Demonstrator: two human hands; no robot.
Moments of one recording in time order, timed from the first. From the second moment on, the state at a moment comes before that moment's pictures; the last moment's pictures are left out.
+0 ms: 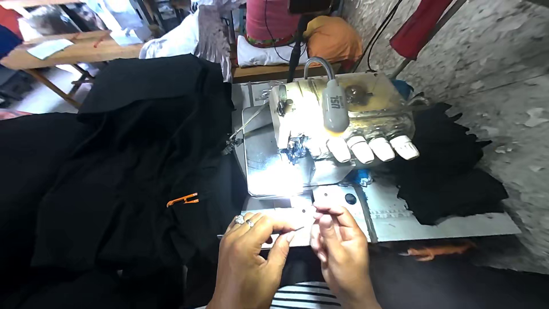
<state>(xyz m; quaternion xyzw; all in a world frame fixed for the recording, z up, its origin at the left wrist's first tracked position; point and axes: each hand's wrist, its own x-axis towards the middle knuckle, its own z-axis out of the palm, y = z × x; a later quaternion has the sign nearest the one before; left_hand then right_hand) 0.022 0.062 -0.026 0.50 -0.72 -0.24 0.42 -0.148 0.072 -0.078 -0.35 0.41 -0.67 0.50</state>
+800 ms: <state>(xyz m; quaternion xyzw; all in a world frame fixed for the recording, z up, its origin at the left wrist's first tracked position) 0.027 -0.122 0.026 0.43 -0.85 -0.29 0.10 -0.174 -0.011 -0.083 -0.57 0.56 -0.59 0.11</state>
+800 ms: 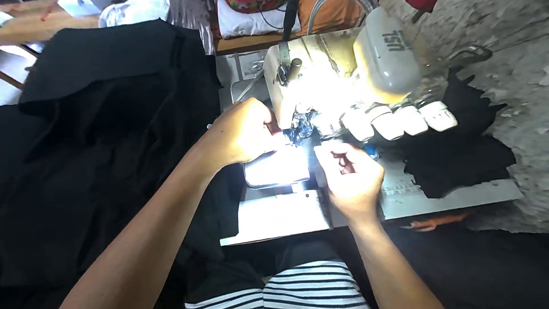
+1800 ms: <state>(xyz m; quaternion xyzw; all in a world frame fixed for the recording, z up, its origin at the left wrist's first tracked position) 0.023 -0.120 0.024 0.45 -0.85 -0.27 0.10 -0.171 -0.010 -0.071 -0.57 0.57 -0.58 0.15</state>
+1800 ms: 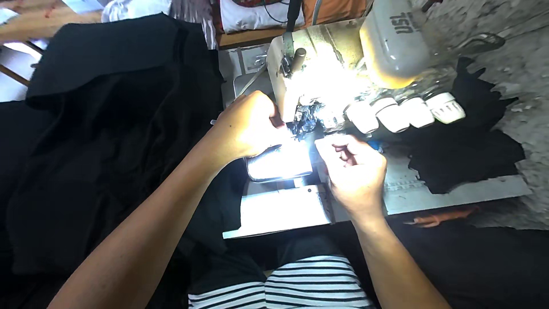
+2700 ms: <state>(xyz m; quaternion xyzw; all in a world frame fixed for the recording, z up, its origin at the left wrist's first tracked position) 0.016 -0.114 0.031 0.49 -0.83 -0.25 0.07 -0.174 -0.010 -0.070 -0.56 0.57 -0.57 0.17</state>
